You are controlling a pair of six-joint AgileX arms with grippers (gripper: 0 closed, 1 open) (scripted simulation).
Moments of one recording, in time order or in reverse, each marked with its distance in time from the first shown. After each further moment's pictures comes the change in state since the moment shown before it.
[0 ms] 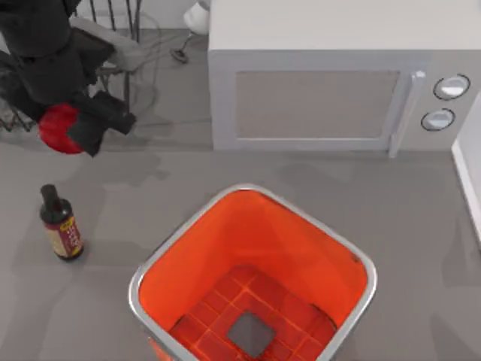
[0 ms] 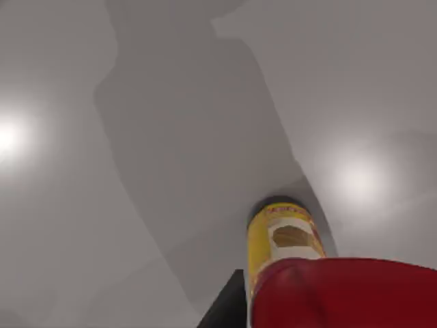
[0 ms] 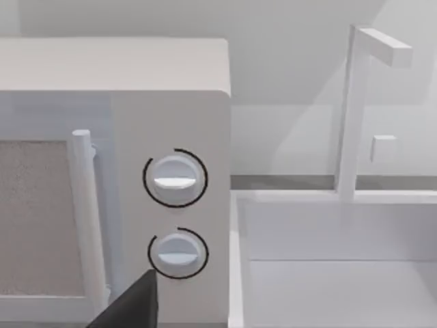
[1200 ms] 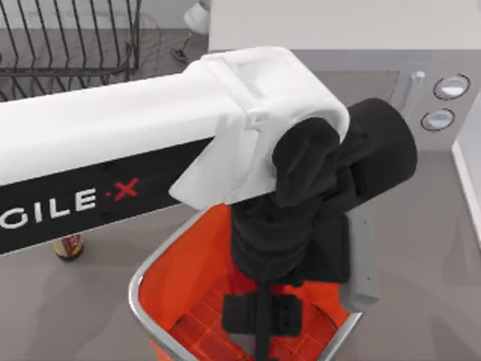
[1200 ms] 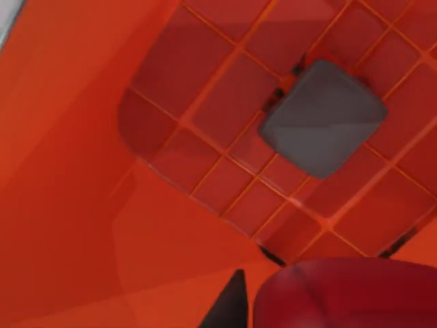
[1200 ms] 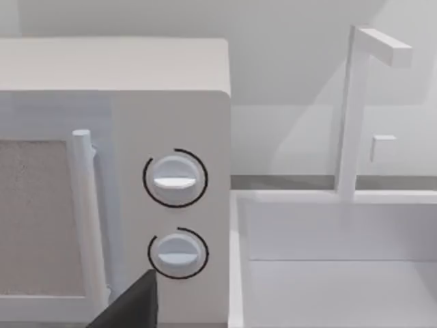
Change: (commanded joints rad) left arm -0.794 -0.120 -0.168 0.035 -0.091 0.266; right arm 0.000 0.000 0.000 0.000 0.000 0.000
